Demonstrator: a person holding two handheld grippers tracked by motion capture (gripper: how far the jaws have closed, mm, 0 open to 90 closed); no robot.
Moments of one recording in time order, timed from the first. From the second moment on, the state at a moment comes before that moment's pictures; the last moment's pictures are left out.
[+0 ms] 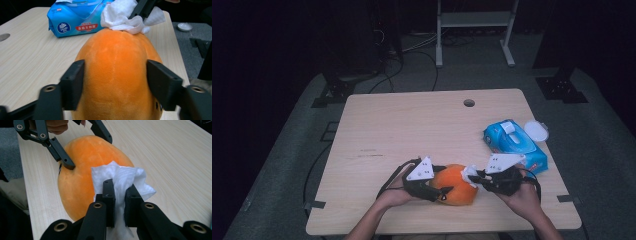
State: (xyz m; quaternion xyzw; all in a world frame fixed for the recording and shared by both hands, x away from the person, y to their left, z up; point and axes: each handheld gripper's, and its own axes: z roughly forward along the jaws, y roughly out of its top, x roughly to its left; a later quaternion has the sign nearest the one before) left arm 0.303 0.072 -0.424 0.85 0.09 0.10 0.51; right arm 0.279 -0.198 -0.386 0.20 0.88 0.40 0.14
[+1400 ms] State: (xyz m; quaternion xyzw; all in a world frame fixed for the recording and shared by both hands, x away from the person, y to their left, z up) left arm 0.292 0.057 -0.419 0.85 0.10 0.08 0.51; right arm 0.272 -0.195 -0.369 0.18 0.88 0.41 0.15
